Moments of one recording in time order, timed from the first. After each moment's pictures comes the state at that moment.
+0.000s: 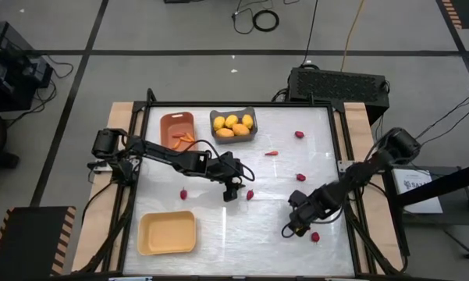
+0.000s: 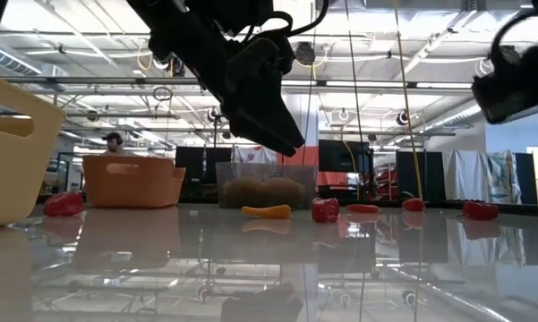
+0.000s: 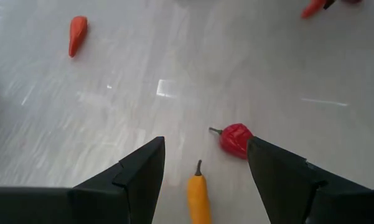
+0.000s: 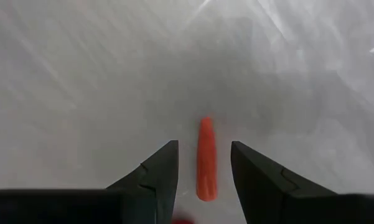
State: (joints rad) left arm -0.06 1.78 1.09 -0.06 -0.03 -0.17; right arm 0.59 1.49 0.80 -0.69 -0.06 1.36
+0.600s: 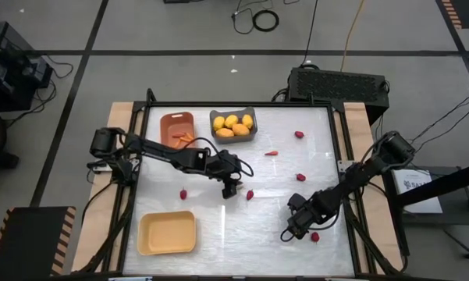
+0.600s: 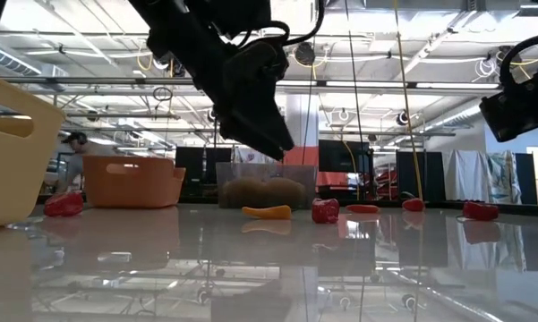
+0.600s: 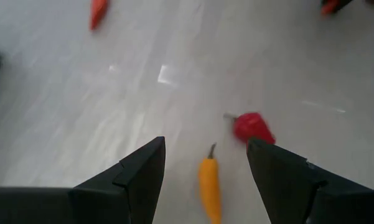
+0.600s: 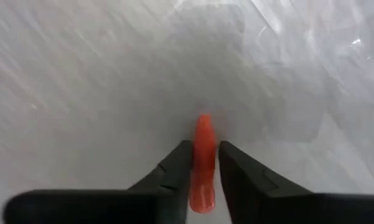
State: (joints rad) left arm -0.04 1.76 1.09 -0.14 -0.03 -0.26; right arm 0.61 1.59 0.80 -0.67 -0.05 1.38
